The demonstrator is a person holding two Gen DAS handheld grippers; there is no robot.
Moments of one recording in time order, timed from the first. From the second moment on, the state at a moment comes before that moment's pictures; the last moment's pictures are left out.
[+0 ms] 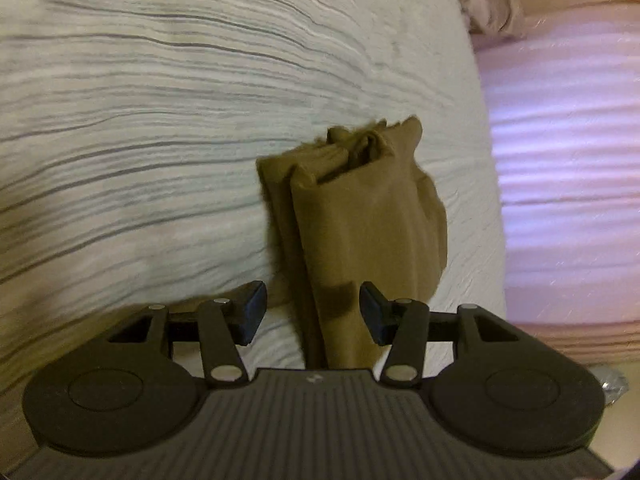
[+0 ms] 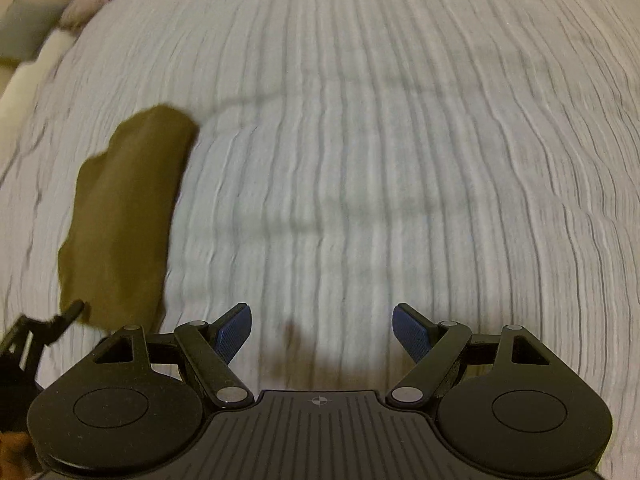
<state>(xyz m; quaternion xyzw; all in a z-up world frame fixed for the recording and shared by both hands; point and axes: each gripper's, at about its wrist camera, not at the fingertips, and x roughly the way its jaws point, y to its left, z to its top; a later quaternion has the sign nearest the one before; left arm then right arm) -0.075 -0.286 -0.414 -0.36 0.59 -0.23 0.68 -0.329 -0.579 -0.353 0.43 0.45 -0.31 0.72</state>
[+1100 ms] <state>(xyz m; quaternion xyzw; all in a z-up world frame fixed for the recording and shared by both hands) -0.062 -0.254 -0.401 -0.41 0.56 -0.25 0.67 -0.198 -0.624 -0.448 0.71 0.26 -0.12 0.64</state>
